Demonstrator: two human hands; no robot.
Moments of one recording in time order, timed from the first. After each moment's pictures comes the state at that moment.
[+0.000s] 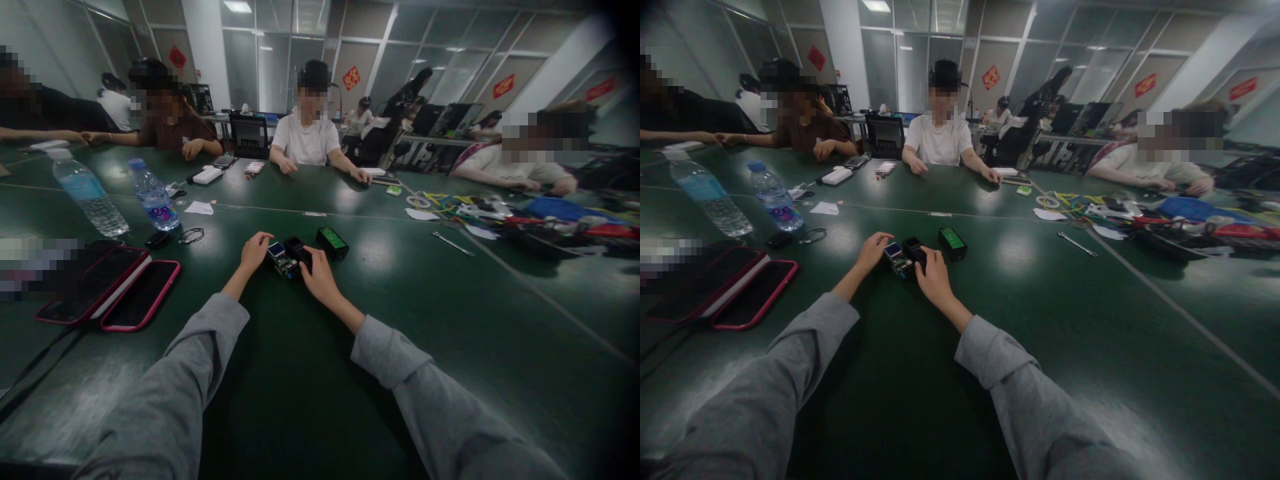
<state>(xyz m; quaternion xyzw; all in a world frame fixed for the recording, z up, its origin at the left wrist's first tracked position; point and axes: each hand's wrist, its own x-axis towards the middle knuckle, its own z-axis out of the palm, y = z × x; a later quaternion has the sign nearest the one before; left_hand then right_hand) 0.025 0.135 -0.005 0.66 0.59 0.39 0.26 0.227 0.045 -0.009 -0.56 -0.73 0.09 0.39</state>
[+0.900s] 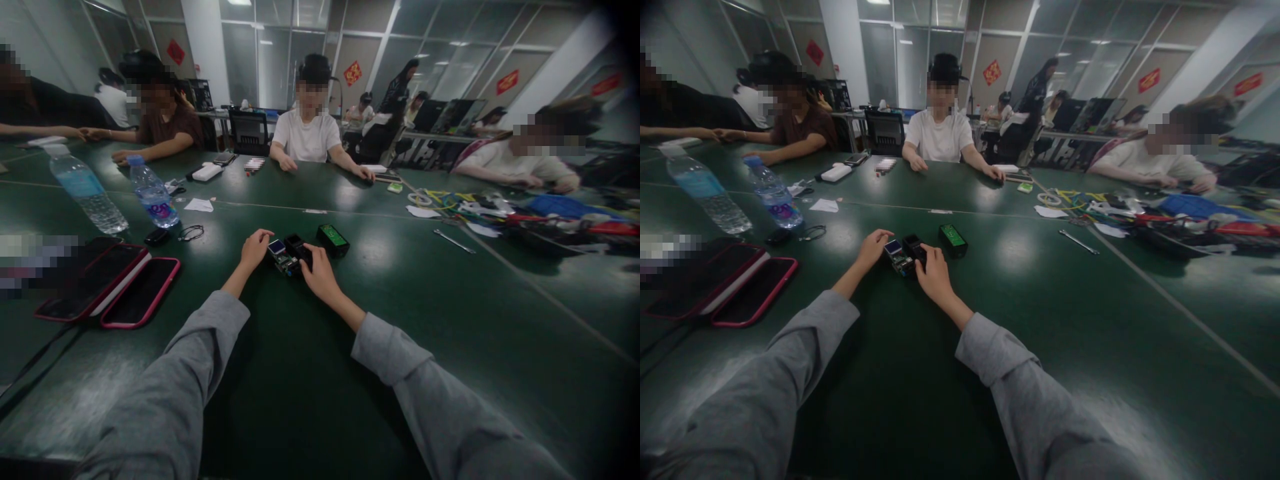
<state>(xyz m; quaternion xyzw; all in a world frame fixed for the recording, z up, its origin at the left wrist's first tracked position) 0.025 0.135 -0.005 0.66 0.59 0.39 0.25 0.226 0.041 -0.004 -0.56 -0.73 0.11 0.38</state>
